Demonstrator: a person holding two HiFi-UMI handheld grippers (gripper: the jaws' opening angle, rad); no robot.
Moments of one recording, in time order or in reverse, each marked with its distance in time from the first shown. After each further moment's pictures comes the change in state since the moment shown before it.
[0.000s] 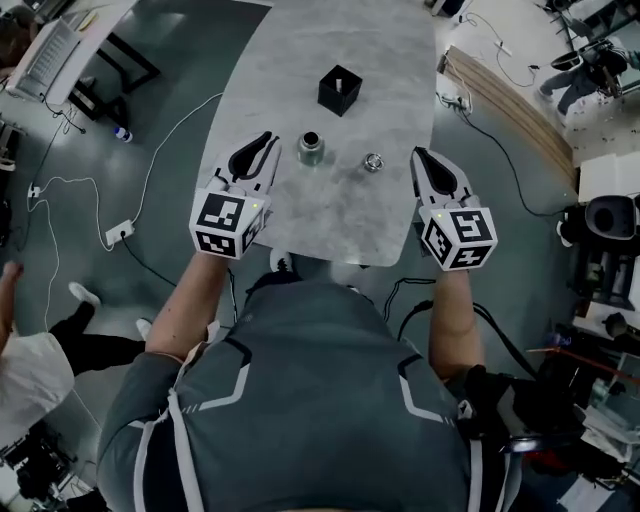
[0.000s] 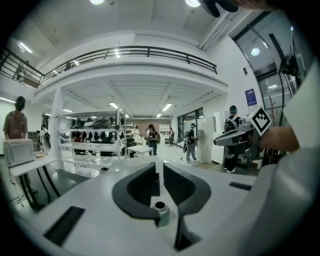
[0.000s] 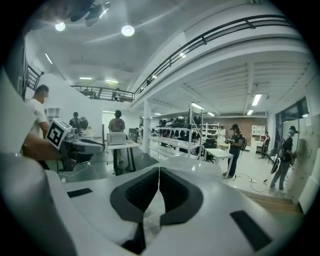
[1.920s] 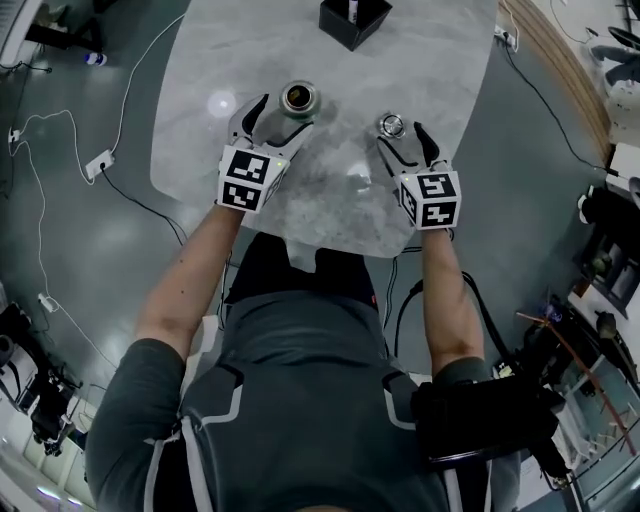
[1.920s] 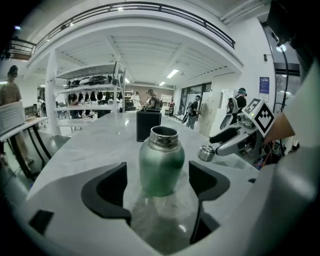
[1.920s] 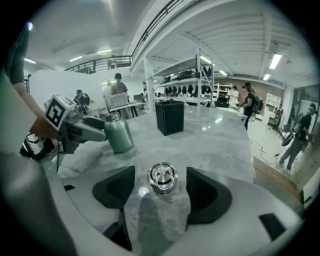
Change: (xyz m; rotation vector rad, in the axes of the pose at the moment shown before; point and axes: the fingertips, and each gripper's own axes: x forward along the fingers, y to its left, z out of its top) left arm 0.156 -0.003 -0.243 -0.123 0.361 -0.032; right arm 0.147 -0.039 -0.272 0.055 0.455 0.134
